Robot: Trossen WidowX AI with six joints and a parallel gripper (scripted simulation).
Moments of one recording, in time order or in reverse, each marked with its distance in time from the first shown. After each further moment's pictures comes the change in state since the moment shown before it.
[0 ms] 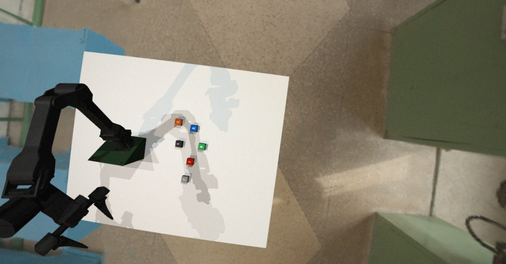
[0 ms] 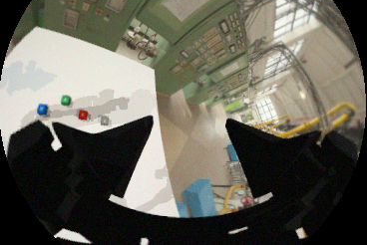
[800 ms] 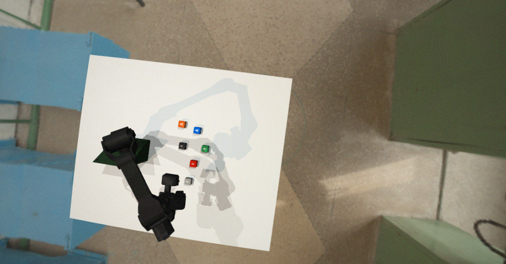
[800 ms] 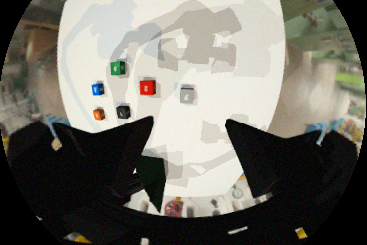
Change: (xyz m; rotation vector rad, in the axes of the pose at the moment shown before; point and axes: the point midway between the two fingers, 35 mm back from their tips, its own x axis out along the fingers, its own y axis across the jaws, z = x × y) arm 0.150 0.233 -0.042 0.064 0.731 0.906
